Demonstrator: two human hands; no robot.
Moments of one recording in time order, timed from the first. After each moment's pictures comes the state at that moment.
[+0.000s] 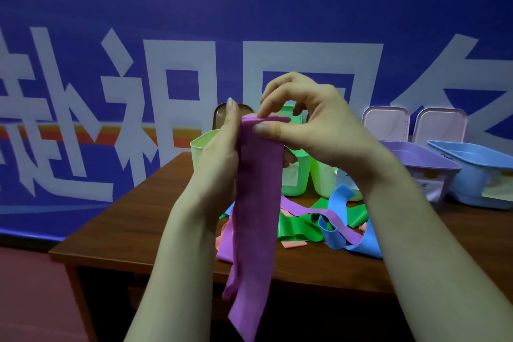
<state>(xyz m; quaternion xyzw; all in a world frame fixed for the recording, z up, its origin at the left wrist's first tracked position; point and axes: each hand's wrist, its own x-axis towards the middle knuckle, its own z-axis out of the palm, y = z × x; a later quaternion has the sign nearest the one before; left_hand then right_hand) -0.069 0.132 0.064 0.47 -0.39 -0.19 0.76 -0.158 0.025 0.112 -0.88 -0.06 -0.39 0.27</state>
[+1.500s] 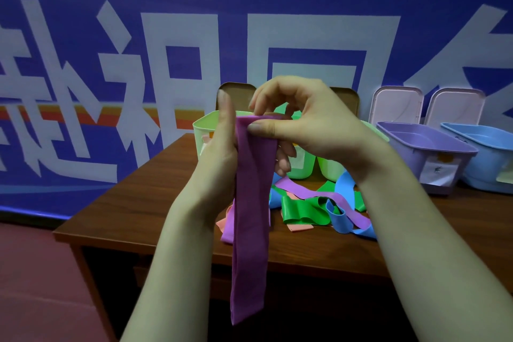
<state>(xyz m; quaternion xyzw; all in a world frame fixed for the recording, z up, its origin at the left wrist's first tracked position) -0.055 0.130 0.039 0.46 -0.45 -0.25 0.72 -0.135 0.019 0.090 -0.87 -0.07 -0.31 0.37</state>
